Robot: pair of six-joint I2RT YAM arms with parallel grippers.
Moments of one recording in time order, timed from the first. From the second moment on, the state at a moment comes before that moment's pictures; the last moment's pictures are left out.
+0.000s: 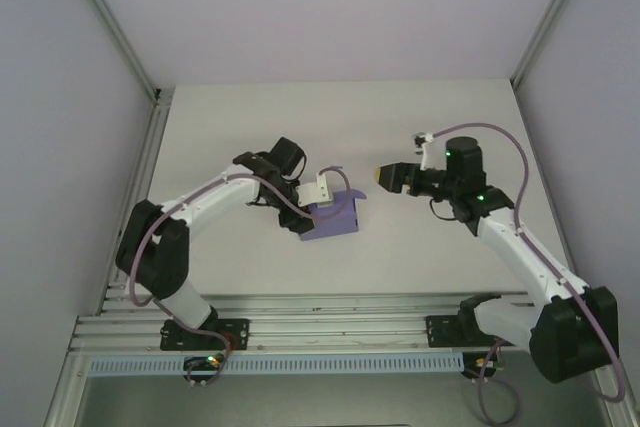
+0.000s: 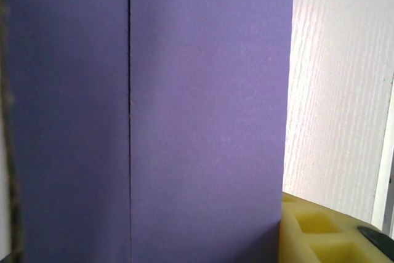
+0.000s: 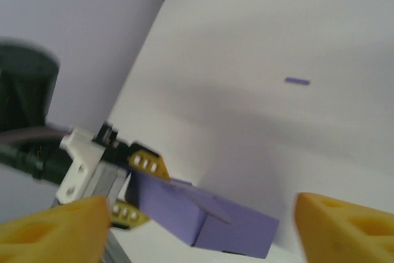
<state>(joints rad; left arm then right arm) -0.66 1.65 1.19 -0.85 0.42 0.69 0.23 1.13 0.80 -0.20 -0.61 0.42</state>
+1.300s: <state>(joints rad) -0.71 1.72 1.28 -0.87 0.32 0.64 0.46 1.45 1.02 -0.49 -0.36 0.16</state>
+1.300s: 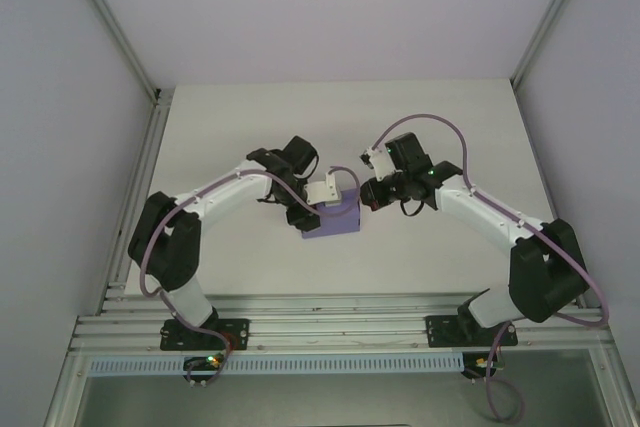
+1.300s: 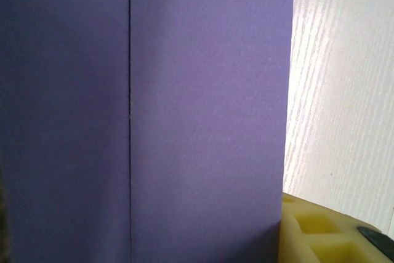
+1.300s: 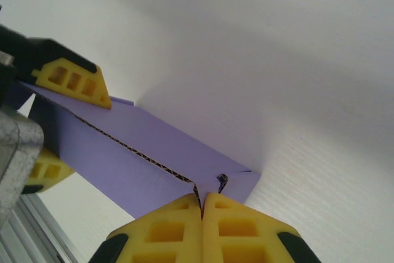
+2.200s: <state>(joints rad) -0.73 1.73 1.30 -0.89 0.30 0.54 0.65 1.29 0.66 0.01 0.05 0.47</state>
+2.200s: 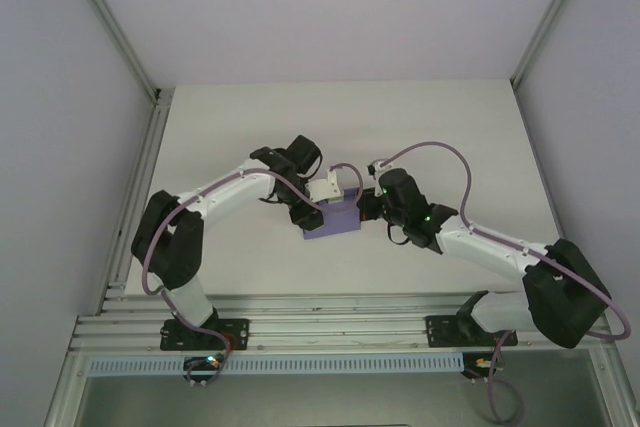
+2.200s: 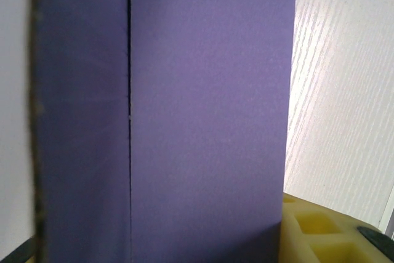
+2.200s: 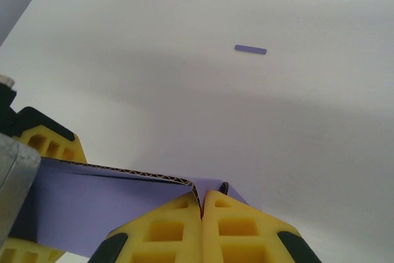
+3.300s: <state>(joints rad) -0.74 1.73 1.30 -0.80 0.25 0.46 0.83 1.23 0.52 0.11 0.28 0.48</state>
